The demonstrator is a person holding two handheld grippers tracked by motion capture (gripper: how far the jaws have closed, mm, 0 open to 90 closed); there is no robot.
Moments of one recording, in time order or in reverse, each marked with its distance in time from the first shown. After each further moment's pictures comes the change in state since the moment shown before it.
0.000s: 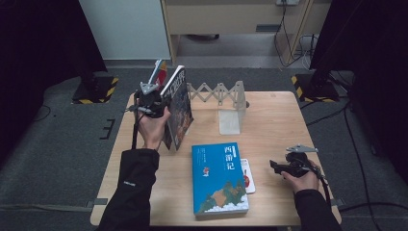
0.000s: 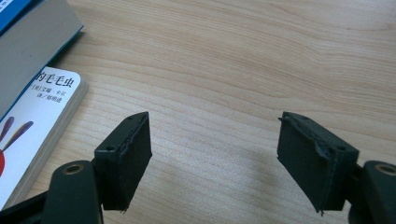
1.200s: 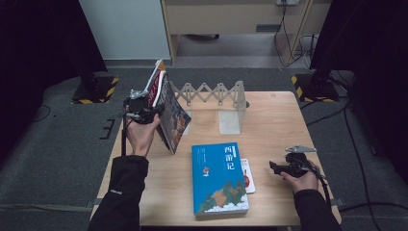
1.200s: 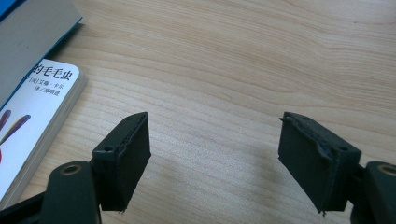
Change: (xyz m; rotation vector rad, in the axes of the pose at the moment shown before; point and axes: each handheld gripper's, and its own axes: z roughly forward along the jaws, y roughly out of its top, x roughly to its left) left arm 0.023 -0.010 -0.013 0.093 -0.030 -0.058; right arm 0.000 -0.001 0.002 0.020 0.002 -0.015
